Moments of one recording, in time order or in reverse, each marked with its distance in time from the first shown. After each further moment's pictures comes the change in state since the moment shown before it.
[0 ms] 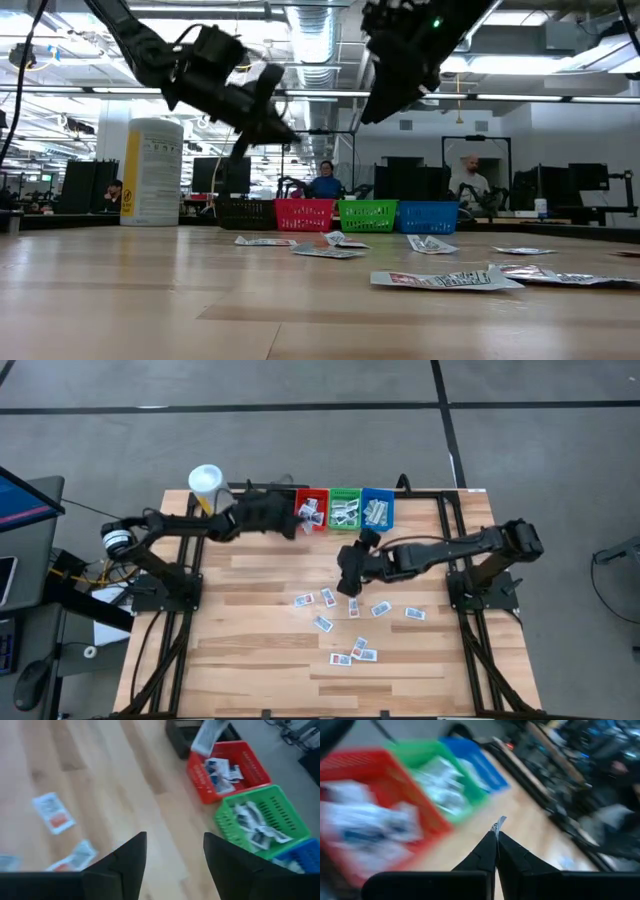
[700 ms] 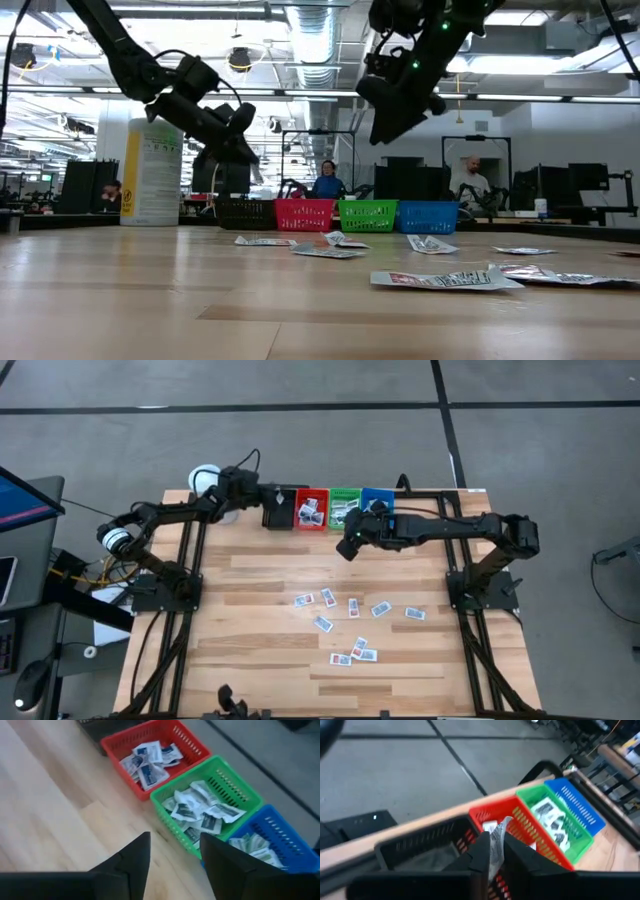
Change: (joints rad) left arm 0.371 0.000 0.000 -0.087 0.018 0.198; right arm -0.290 0.000 0.000 0.002 -0.049 0.059
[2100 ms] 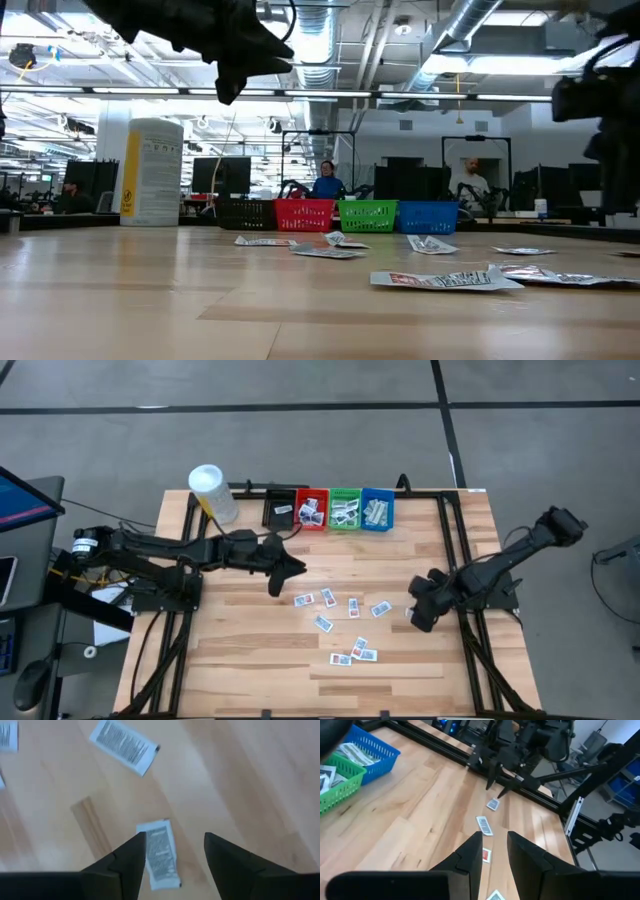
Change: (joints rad) left arm -0.826 -0.291 -0.001 -0.164 -0.168 -0.060; right arm 0.673 -0.596 -0.667 -0.280 -0.267 0.649
